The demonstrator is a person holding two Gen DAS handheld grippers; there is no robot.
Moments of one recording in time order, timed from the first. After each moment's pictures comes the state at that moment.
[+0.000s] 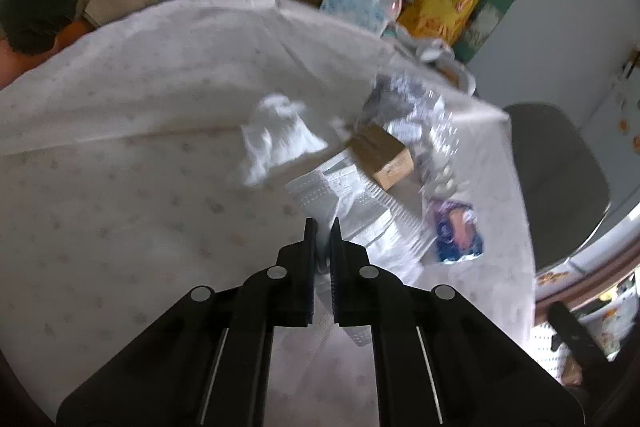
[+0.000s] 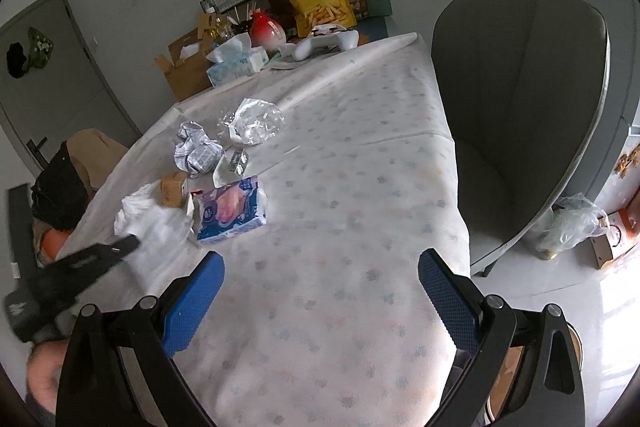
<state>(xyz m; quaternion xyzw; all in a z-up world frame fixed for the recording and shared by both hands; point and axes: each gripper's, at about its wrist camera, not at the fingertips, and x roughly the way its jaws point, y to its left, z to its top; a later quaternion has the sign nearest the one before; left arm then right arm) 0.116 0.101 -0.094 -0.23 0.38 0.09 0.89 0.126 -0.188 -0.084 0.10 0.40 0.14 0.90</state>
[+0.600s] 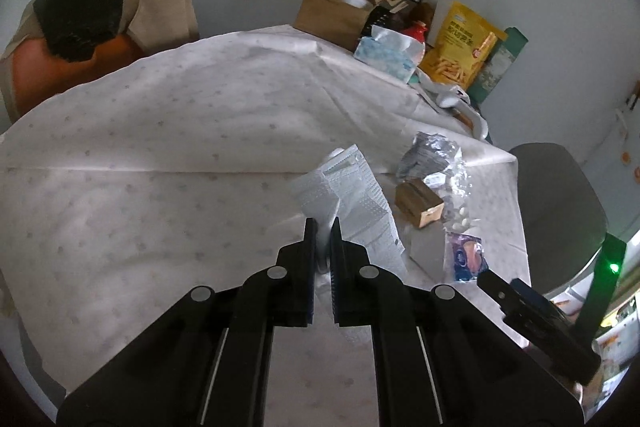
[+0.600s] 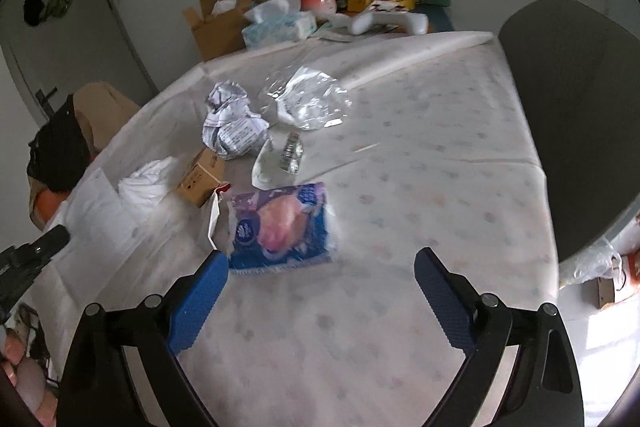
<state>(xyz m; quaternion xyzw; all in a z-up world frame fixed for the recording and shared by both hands) 0.075 0.144 -0.066 -0.24 0.34 0.13 0.90 0.178 -0.100 -0.102 0.03 0.42 0.19 0.89</state>
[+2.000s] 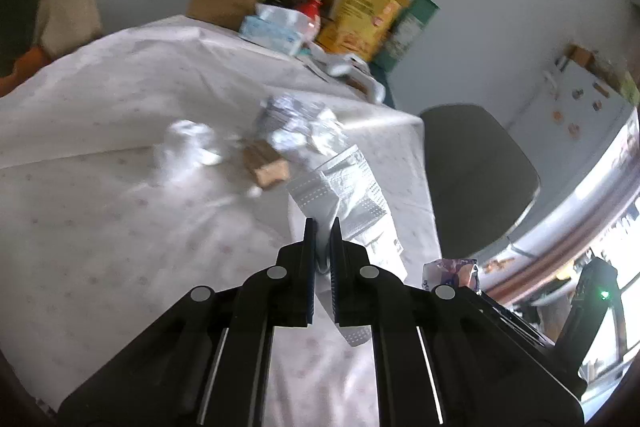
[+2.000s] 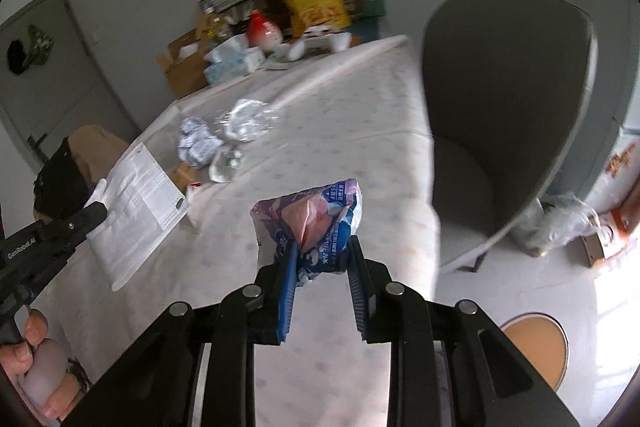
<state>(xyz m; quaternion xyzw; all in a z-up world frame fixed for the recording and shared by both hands) 0.085 0.039 -0.042 -0.23 0.34 -0.02 0.91 0.098 -0.223 -0.069 0.10 0.40 0.12 0.90</state>
